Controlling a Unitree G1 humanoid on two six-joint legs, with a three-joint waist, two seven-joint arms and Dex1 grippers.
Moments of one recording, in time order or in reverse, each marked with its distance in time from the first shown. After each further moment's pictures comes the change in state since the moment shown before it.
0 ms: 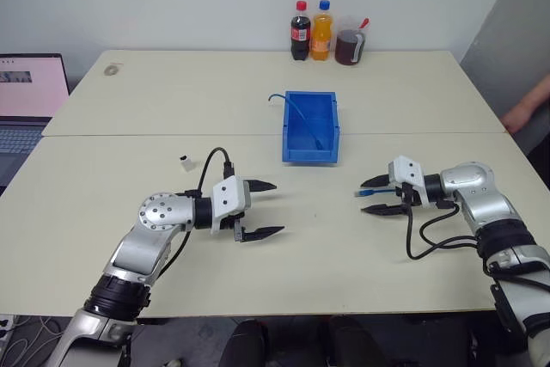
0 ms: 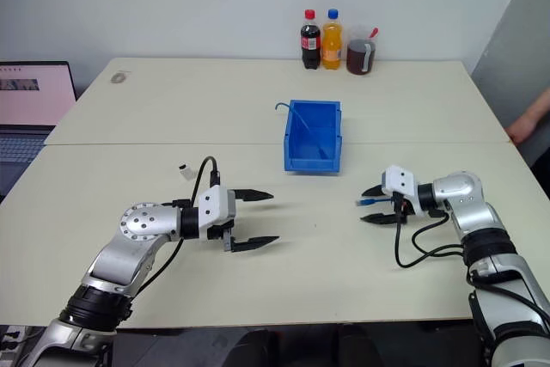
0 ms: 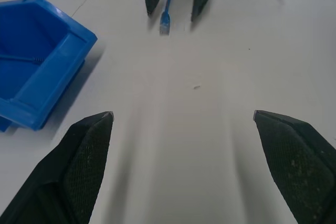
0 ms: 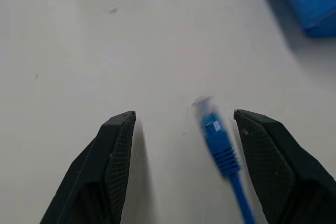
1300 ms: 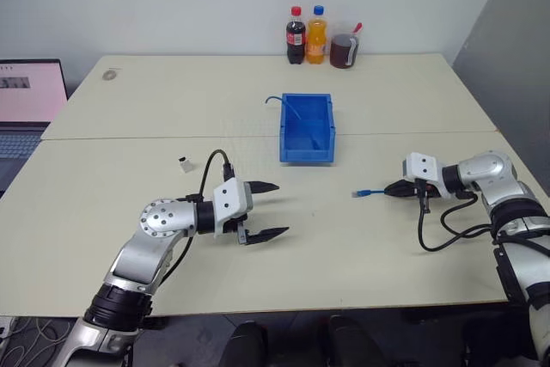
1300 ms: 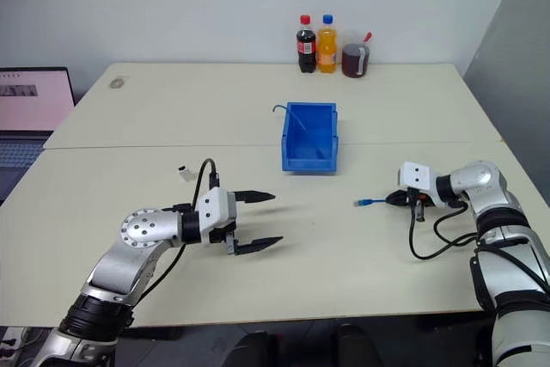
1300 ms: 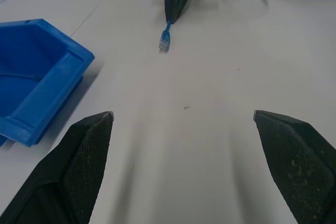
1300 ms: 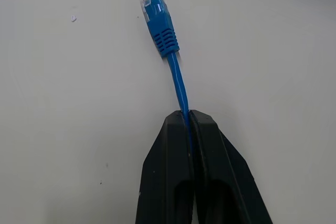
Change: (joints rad) left arm 0.058 -0.008 0.026 -0.094 -0.017 0.048 0.042; right arm -0.200 -0.014 -0.013 0.408 -0.209 -0.205 -0.082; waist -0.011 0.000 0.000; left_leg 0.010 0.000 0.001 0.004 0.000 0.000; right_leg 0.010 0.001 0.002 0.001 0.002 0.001
